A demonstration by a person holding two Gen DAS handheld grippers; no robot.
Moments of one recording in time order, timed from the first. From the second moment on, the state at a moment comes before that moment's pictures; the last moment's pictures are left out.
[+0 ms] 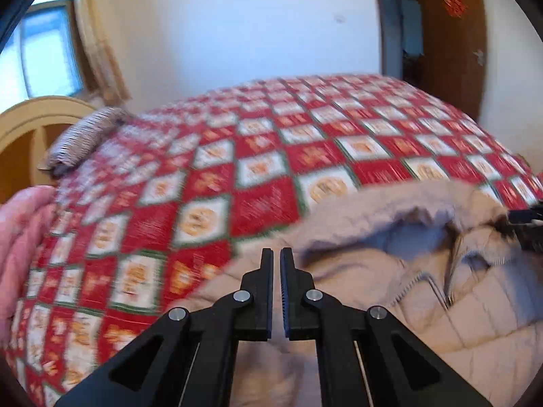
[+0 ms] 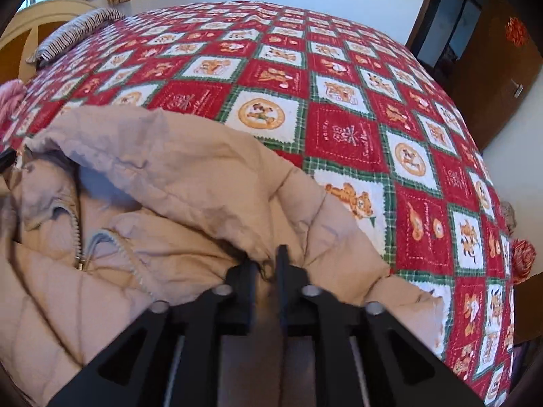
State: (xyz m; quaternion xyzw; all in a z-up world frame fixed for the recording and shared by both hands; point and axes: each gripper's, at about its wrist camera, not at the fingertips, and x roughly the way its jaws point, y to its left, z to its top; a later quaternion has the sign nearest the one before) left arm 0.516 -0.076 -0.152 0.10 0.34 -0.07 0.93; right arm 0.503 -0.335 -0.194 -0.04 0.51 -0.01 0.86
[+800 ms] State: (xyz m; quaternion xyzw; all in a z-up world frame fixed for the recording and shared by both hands) left arm 0.616 -0.132 -0.179 0.05 0.43 -0.08 0.90; right arm 0.584 -0.286 -0.173 0.05 0.44 0.02 0.89
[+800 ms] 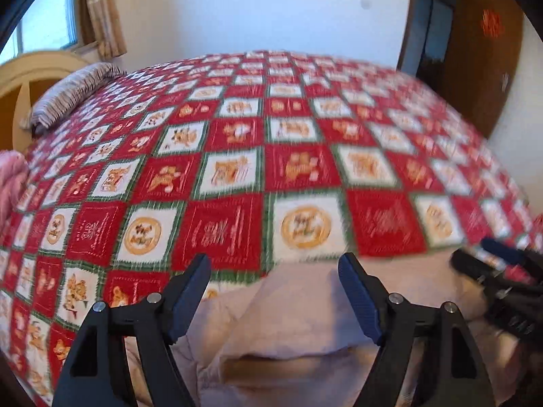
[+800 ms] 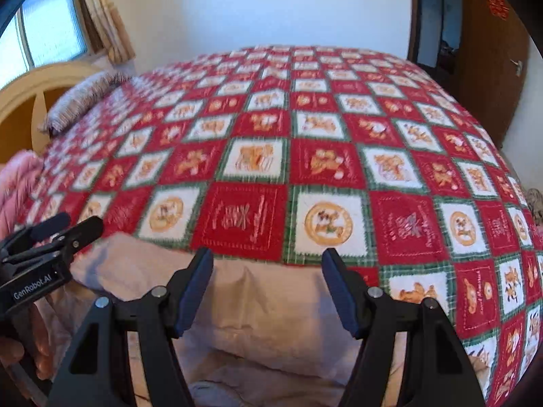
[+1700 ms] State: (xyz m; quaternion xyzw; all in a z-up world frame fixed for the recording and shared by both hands) left arm 0.595 -0.118 -0.249 0.04 0.45 -0.06 0.89; right arm 0.550 -0.289 -0.237 -0.03 0.46 0.00 0.89
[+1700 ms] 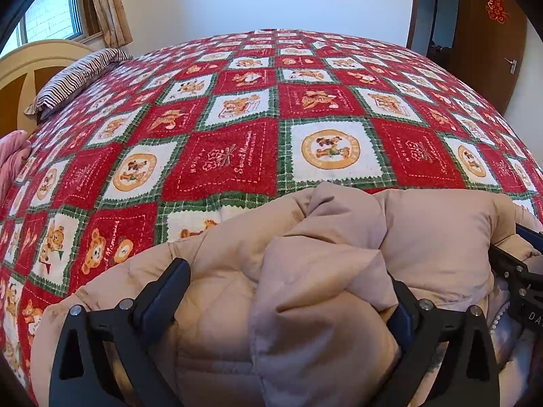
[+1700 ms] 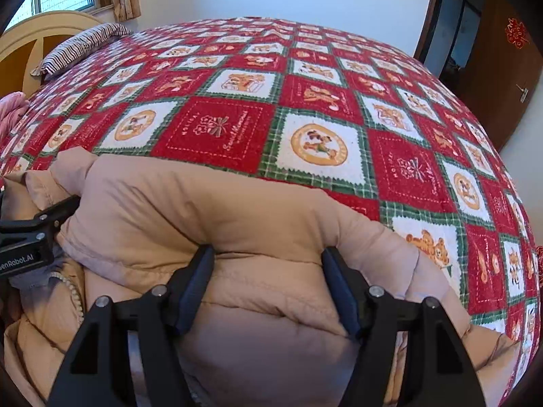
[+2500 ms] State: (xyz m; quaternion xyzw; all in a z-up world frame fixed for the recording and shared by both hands) left arm 0.564 -0.122 -0.164 -0.04 0.36 -0.11 0.93; right arm 0.512 -0.321 -0.185 0.05 0.36 -0.02 0.93
